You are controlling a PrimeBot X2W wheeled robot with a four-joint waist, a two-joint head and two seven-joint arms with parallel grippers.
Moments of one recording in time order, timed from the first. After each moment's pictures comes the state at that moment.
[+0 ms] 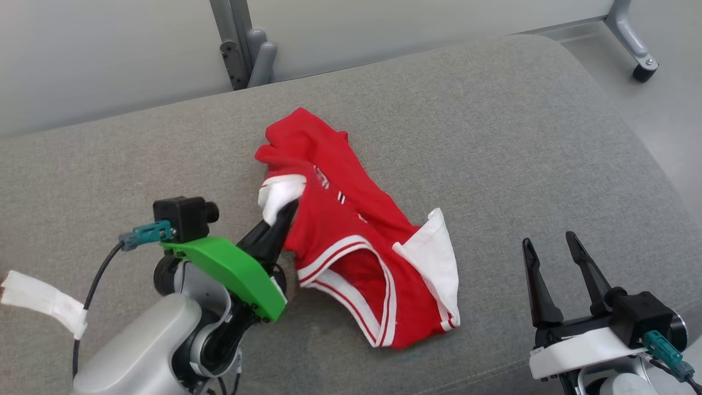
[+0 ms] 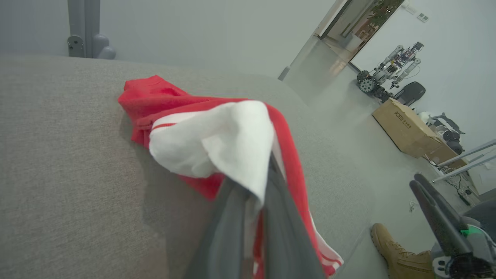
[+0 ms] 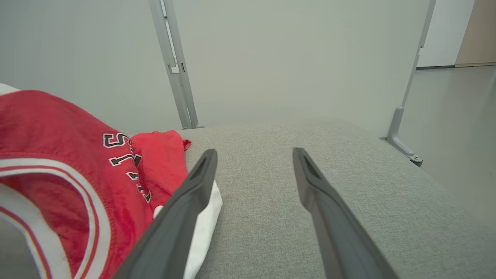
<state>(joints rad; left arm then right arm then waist) -0.52 0.49 -0.87 0.05 -1.24 0.15 -0.05 0.04 -0.06 0.03 0.02 0.13 0.13 -0.26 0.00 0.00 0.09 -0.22</state>
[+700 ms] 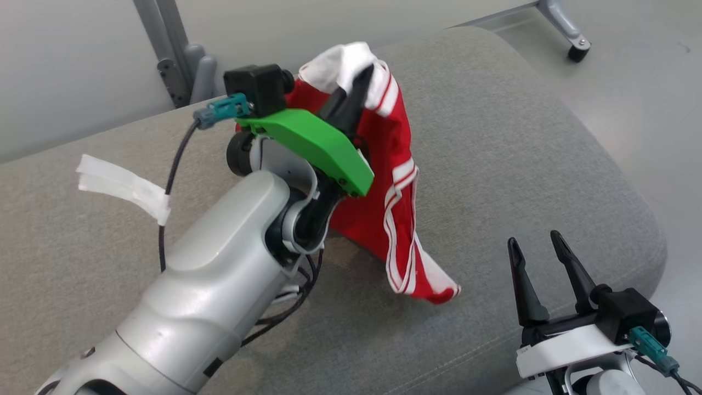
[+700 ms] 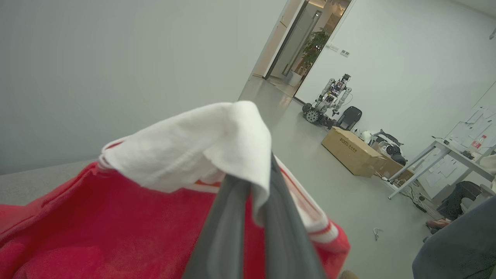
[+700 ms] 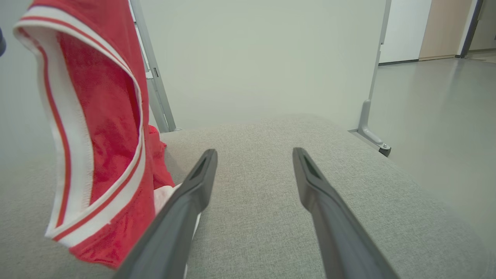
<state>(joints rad) -0.87 0.14 -0.86 0.34 -1.18 0.16 -0.09 0.01 -0.05 0.07 0.04 0.14 0.13 -0.26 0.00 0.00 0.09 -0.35</state>
